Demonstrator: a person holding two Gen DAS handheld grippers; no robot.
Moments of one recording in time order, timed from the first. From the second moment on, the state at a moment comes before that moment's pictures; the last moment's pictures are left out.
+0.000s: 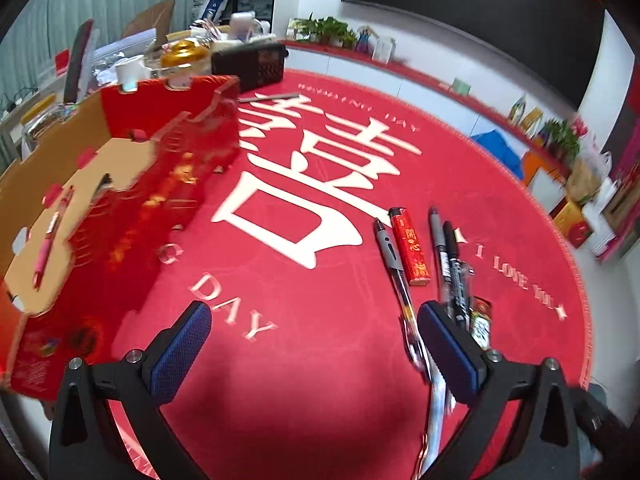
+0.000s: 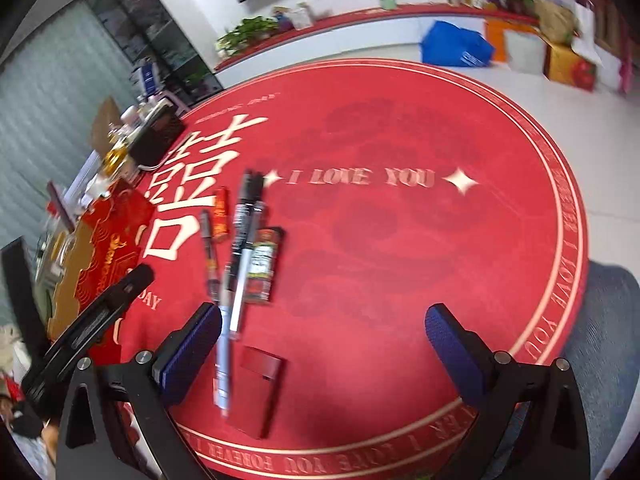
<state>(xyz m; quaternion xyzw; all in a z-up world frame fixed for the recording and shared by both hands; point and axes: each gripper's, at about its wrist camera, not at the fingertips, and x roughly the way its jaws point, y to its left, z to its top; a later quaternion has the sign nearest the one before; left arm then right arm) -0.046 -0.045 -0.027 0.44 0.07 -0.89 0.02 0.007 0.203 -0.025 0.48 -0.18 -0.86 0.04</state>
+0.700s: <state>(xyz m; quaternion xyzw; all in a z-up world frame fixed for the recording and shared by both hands) -0.077 -0.038 -0.064 0.48 0.00 -0.88 0.05 0.025 0.124 -0.060 0.53 -0.02 -0.84 0.06</state>
